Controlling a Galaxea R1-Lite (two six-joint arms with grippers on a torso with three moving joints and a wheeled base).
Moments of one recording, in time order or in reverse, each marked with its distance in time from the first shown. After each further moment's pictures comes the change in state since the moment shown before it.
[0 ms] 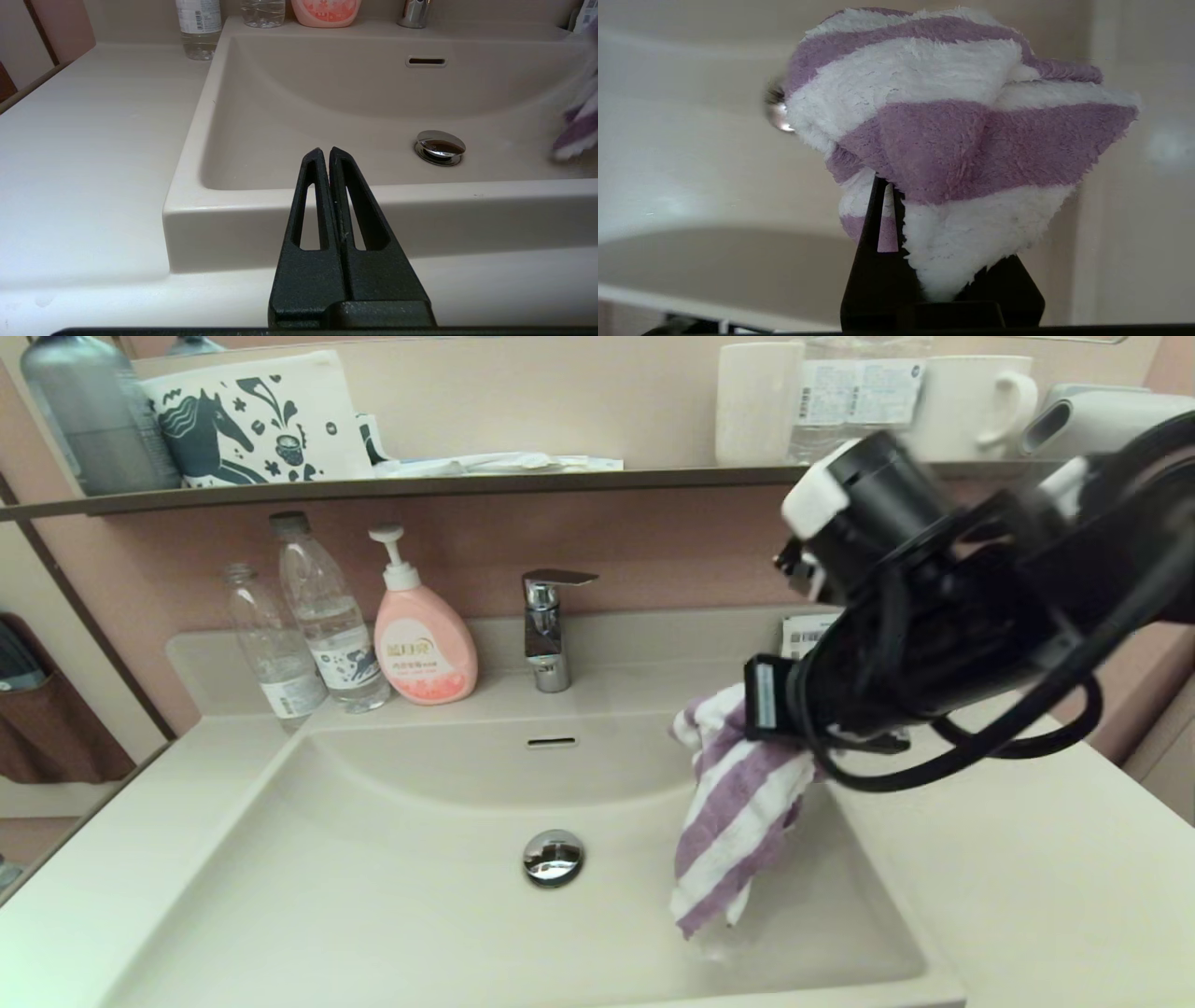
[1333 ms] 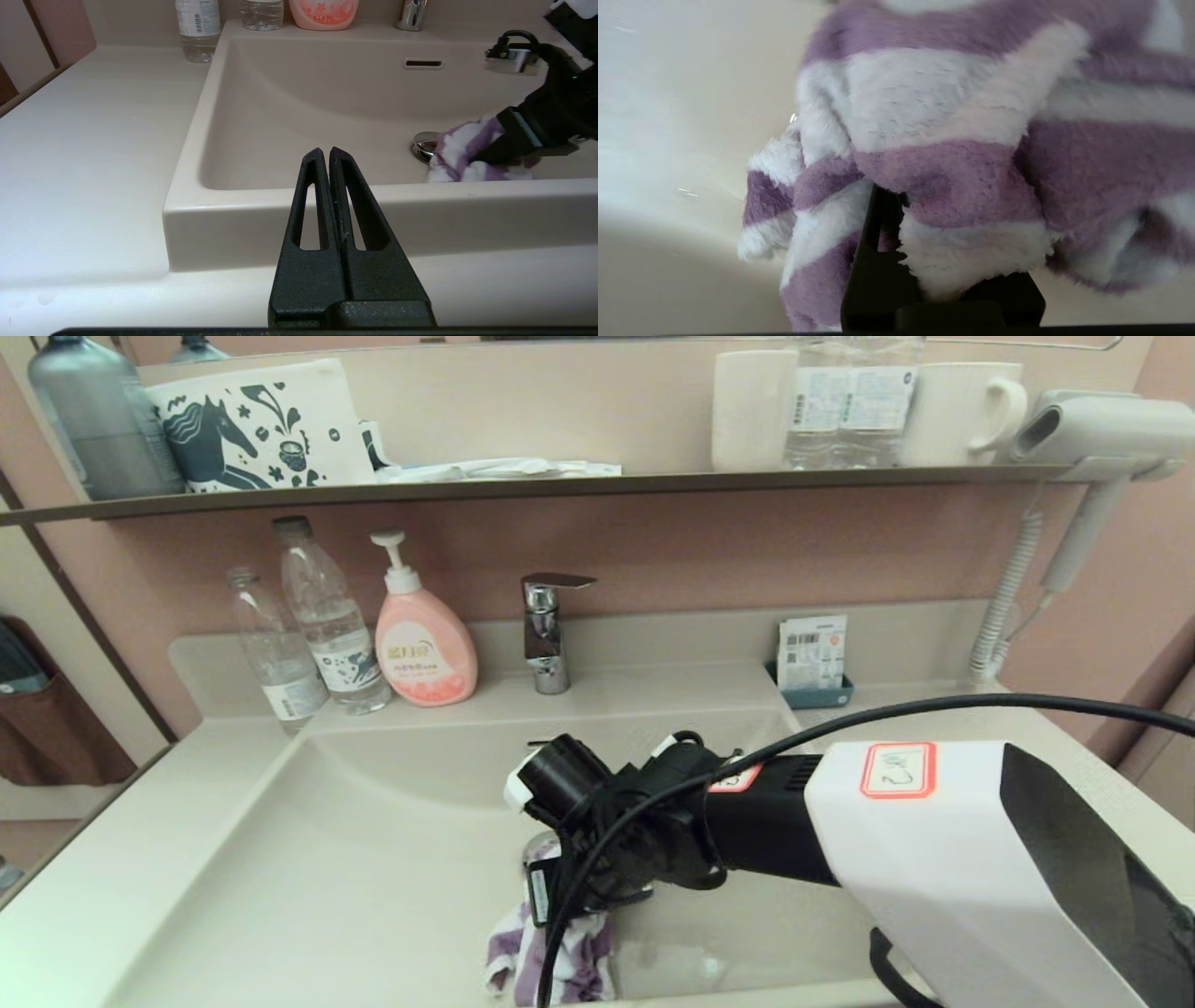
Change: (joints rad) left arm 0.000 0.000 0.000 0.000 0.000 0.000; right arm 0.204 0.601 -0.138 -0.275 0.202 -0.082
